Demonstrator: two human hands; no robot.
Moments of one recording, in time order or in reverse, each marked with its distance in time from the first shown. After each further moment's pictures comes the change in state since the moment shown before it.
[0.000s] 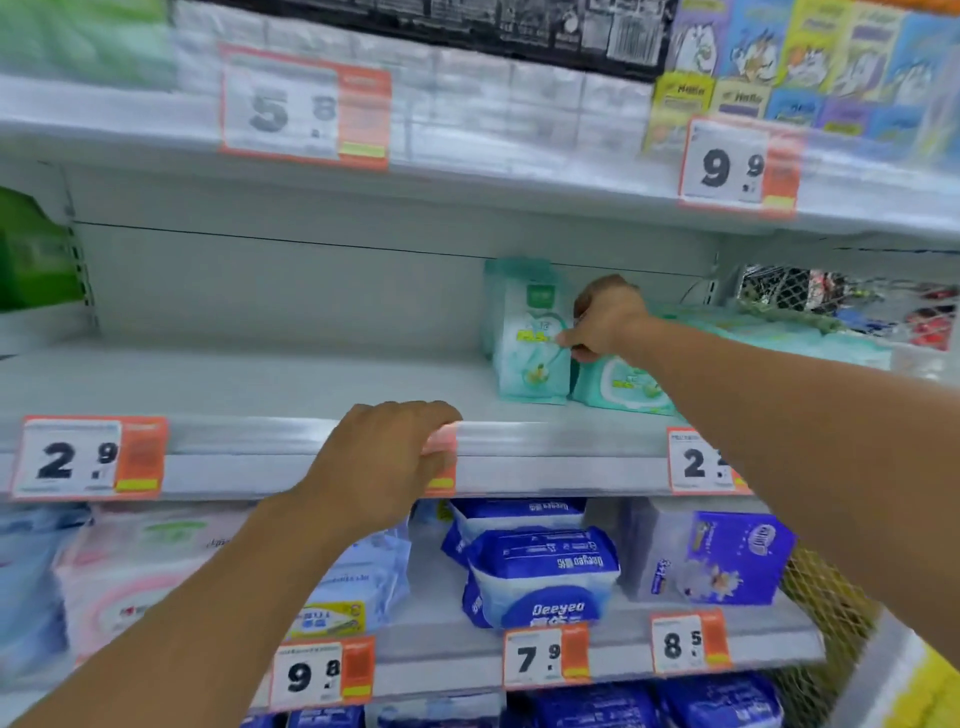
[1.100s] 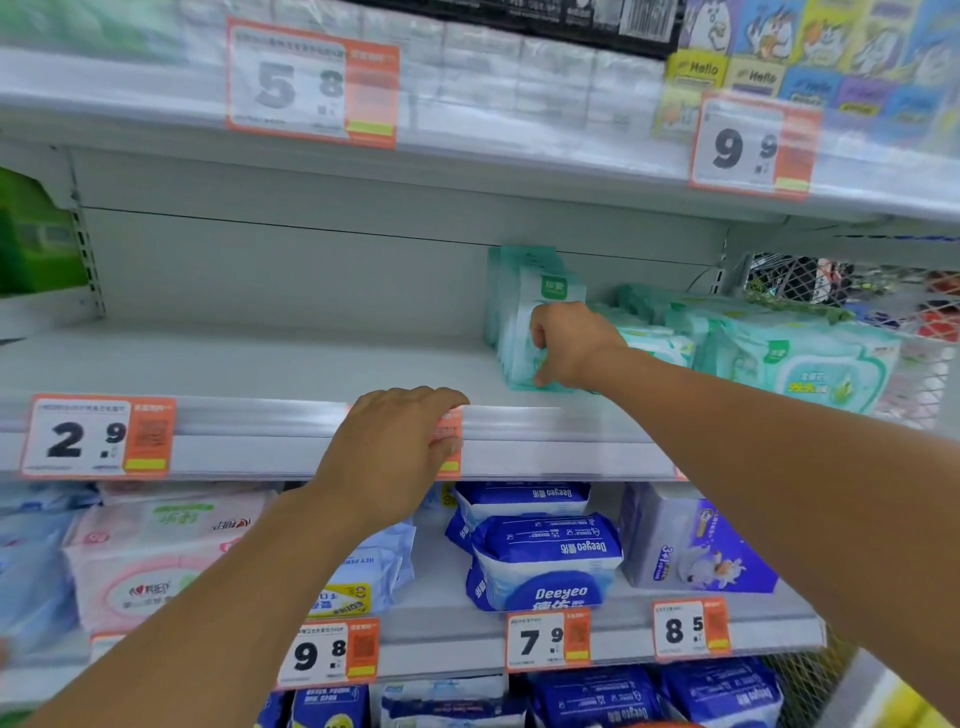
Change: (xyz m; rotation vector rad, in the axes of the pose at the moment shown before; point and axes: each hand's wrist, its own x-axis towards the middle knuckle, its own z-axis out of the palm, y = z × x) left_hand -0.006 0.005 0.011 -0.002 0.125 -0.011; right_hand -0.032 -0.012 0.038 -0.388 0.030 -0.319
